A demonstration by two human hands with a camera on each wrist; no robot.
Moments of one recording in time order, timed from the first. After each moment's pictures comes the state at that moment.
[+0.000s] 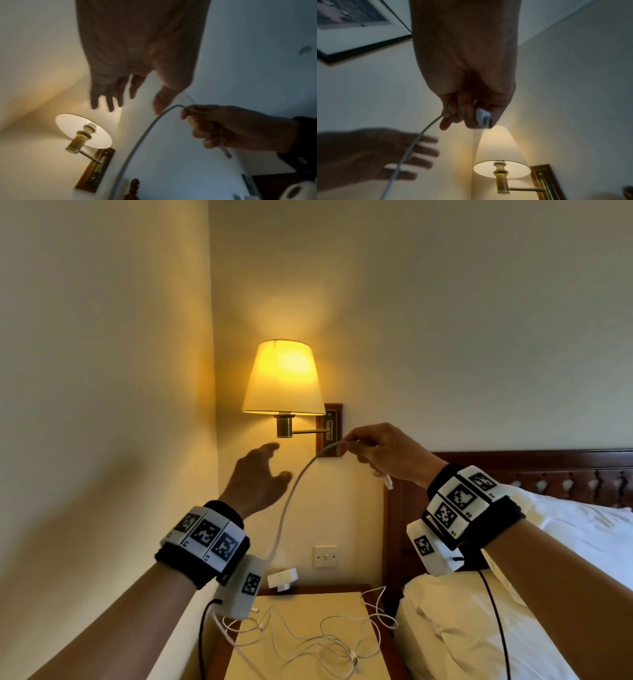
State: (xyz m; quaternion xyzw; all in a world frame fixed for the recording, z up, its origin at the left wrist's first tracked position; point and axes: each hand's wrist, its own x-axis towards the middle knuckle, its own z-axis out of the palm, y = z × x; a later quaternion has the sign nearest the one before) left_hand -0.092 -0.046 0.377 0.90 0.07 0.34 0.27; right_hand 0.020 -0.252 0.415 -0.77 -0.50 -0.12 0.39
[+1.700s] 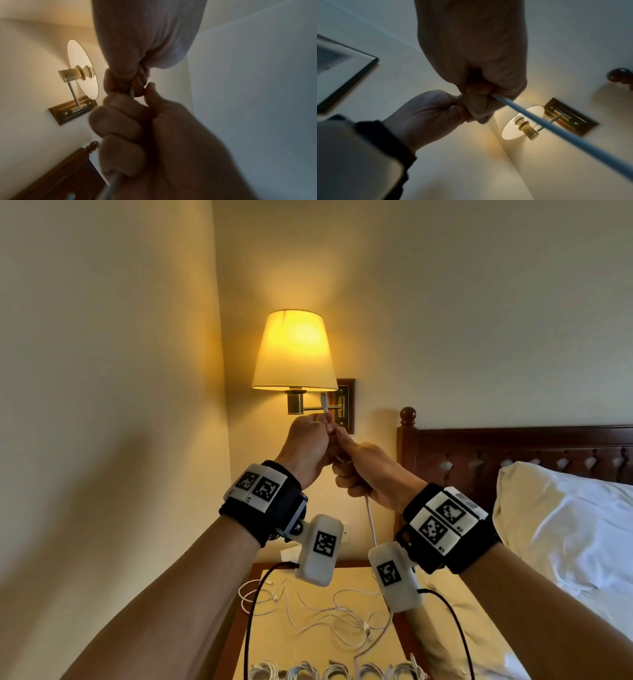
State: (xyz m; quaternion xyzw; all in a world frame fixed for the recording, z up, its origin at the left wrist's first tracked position) left_hand -0.065 -0.104 0.388 0.64 0.01 0.31 0.70; right_hand -0.019 -0.202 0.366 -0.67 -0.37 0.19 0.62
